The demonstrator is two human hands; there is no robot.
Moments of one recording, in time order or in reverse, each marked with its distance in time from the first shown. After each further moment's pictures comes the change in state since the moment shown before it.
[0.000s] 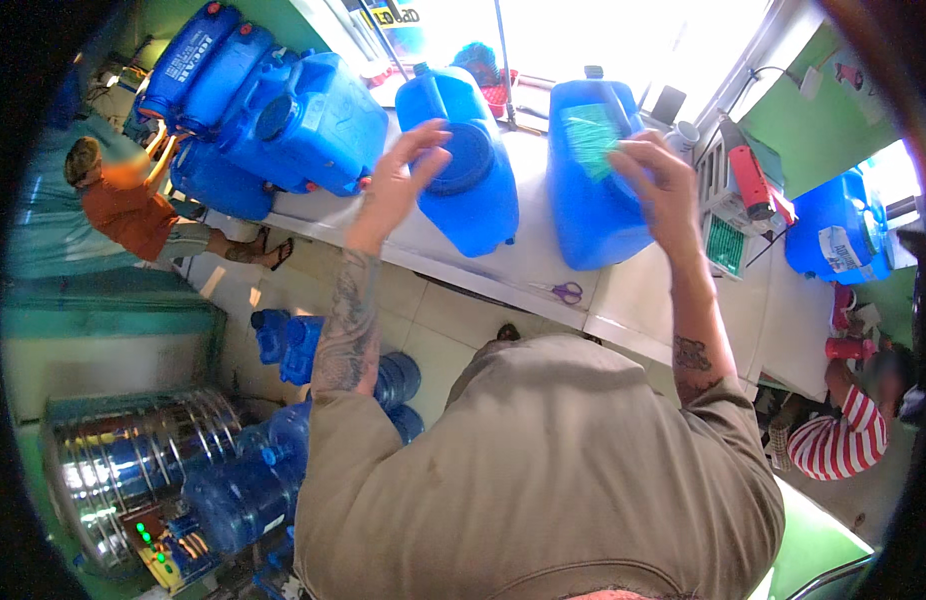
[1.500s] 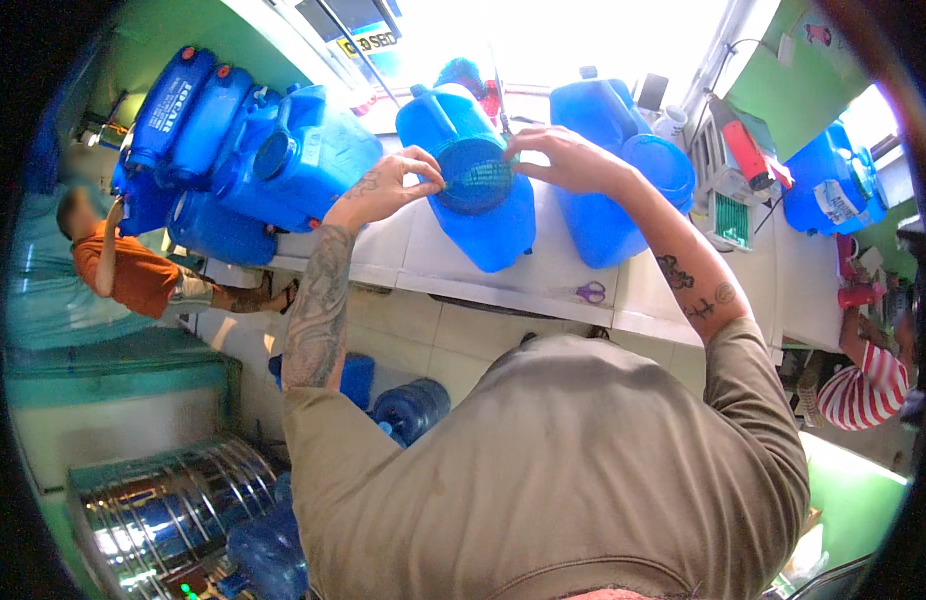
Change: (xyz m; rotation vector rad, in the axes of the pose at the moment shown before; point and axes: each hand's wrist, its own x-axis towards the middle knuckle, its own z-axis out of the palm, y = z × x) left_hand 0.052 -0.005 -0.074 0.554 -0.583 0.042; right_hand 0.075 0.040 0.115 -0.269 -0.542 -0.337
